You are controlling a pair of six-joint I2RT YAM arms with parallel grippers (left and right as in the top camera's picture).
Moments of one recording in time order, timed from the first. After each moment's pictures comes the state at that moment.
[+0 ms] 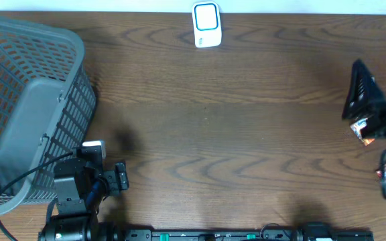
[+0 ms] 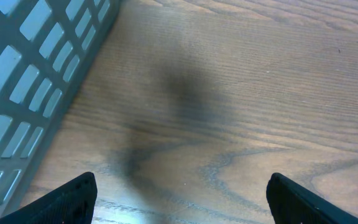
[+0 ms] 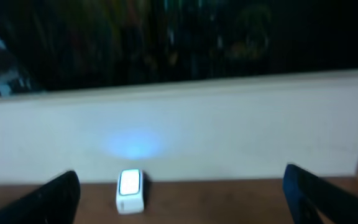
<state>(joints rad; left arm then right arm) 0.10 0.46 0.50 -0.87 0.11 -0.04 0.02 0.80 1.45 -0.63 -0.04 0.11</state>
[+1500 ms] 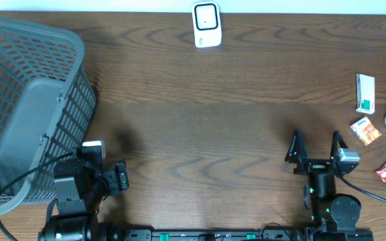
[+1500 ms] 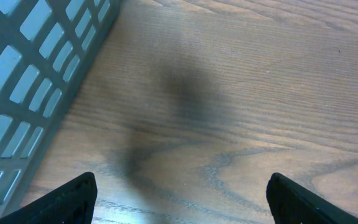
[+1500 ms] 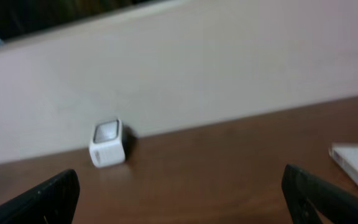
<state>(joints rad) 0.10 0.46 0.50 -0.87 0.11 -0.04 -0.02 0.01 0.01 0.10 -0.03 0.25</state>
